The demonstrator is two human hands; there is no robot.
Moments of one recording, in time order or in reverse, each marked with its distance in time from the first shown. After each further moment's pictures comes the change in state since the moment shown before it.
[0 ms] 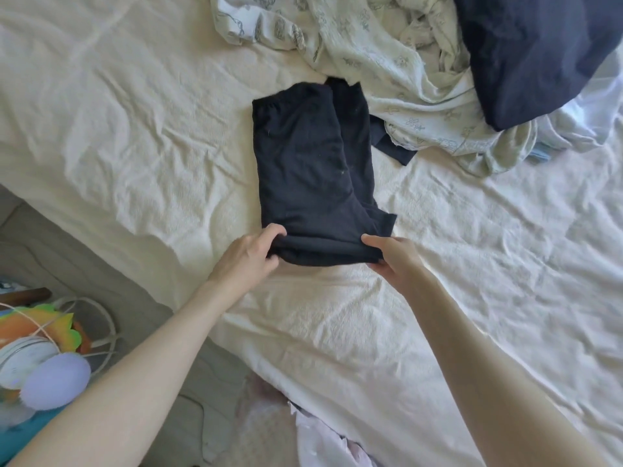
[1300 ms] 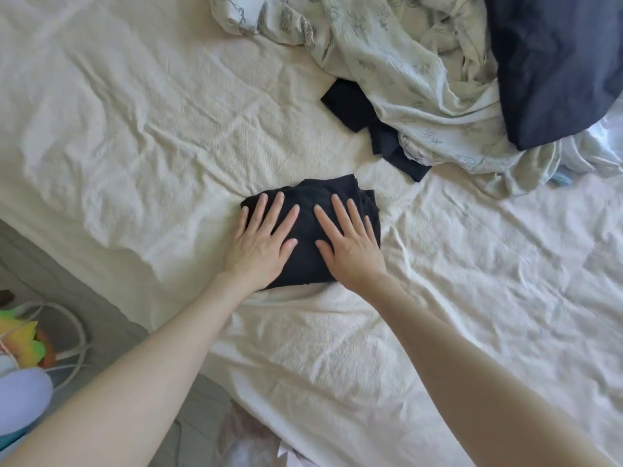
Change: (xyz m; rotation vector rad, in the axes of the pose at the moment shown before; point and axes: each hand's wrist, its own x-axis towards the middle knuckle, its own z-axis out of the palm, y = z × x) left_hand 0.063 -0.032 0.043 0.386 -0.024 0.044; right_hand 0.054 0.014 0.057 -1.534 -0.032 -0.987
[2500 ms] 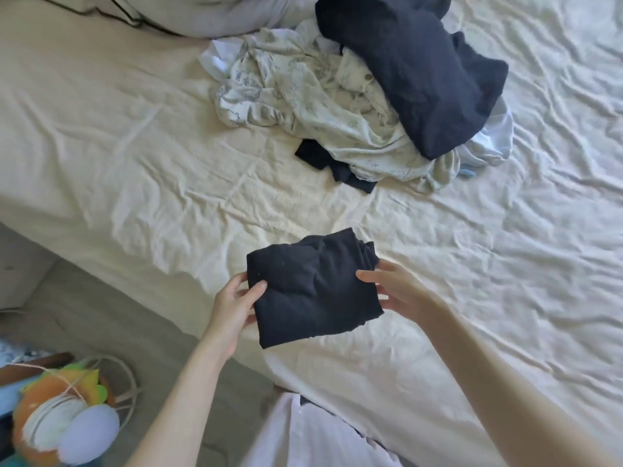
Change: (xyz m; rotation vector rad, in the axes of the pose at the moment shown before) left_hand -0.159 0.038 -0.121 -1.500 -0.001 -0.586; right_hand -0.160 -0.020 -0.119 1.451 -0.174 0.682
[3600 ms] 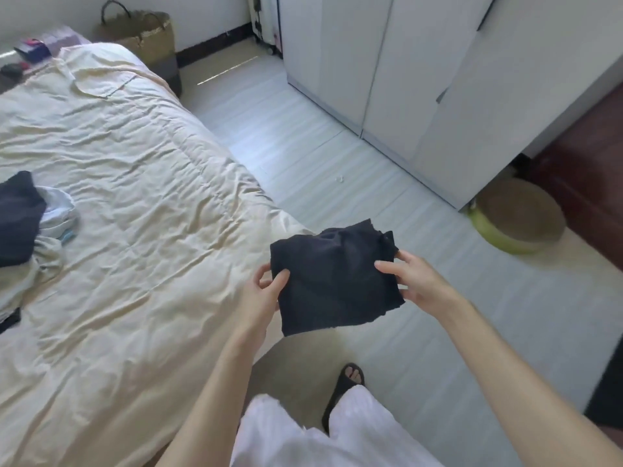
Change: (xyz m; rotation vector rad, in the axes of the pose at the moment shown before) left_hand -0.423 -0.233 0.362 0.714 -0.974 0.282; right_hand -0.518 0.494 -0.196 0.865 0.887 -0.367
